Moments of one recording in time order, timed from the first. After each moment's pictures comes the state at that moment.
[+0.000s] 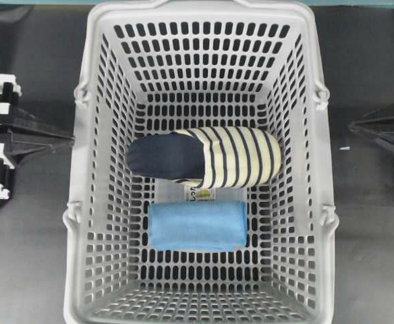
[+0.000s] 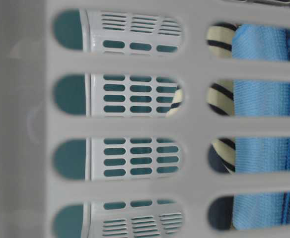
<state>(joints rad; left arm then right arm) 0.00 -0.96 1.17 0.00 -0.29 0.00 0.00 -0.97 1.17 0.00 -0.29 0.00</state>
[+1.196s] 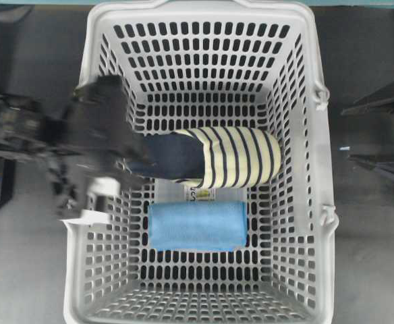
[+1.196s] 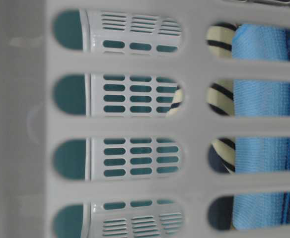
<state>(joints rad) -0.12 -0.33 0.34 0.04 0.63 -0.08 0.02 -0.98 1.10 0.02 -0.06 0.02</state>
